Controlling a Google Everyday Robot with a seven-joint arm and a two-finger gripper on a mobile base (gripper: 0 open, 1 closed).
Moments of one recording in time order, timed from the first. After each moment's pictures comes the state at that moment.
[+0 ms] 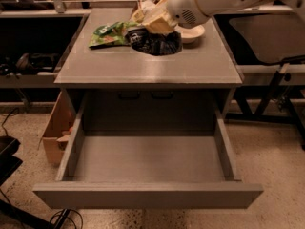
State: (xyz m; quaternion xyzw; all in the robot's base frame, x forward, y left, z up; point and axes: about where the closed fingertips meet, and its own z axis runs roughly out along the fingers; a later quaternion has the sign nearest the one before) arm 0.624 -0.002 1.021 -0.58 0.66 0.11 0.47
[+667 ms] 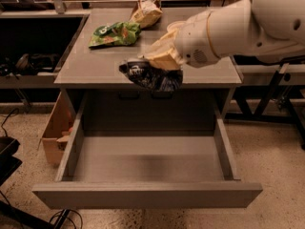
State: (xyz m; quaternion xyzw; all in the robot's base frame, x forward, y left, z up) arm 0.546 -0.008 0.980 -0.56 0.66 0.17 0.47
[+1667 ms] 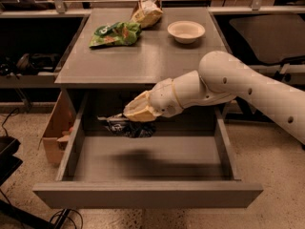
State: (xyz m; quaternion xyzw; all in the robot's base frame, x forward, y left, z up) arm 0.532 0.056 0.809 -0.62 0.60 0.34 0.38
